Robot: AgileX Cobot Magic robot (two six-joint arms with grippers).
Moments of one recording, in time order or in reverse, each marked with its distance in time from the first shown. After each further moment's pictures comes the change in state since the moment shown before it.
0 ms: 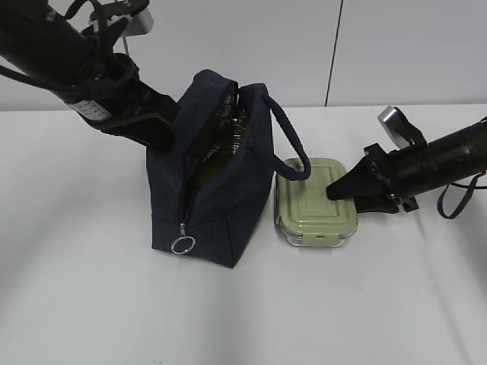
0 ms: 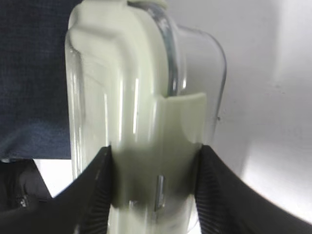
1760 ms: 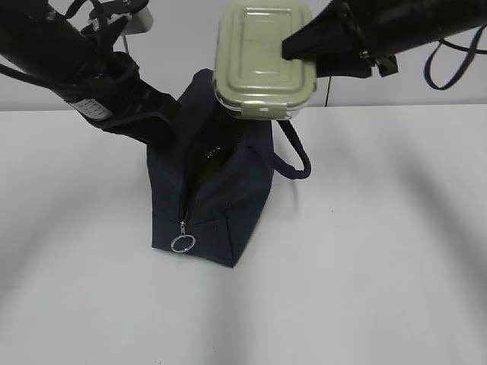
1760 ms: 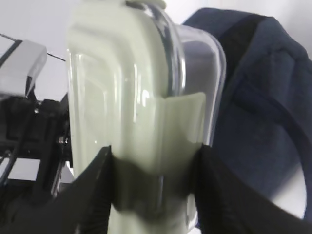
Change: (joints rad) left arm 0.000 0.000 0.000 0.000 -0.014 0.000; right arm 0.218 -0.394 -0.179 0.015 -0.058 0.285
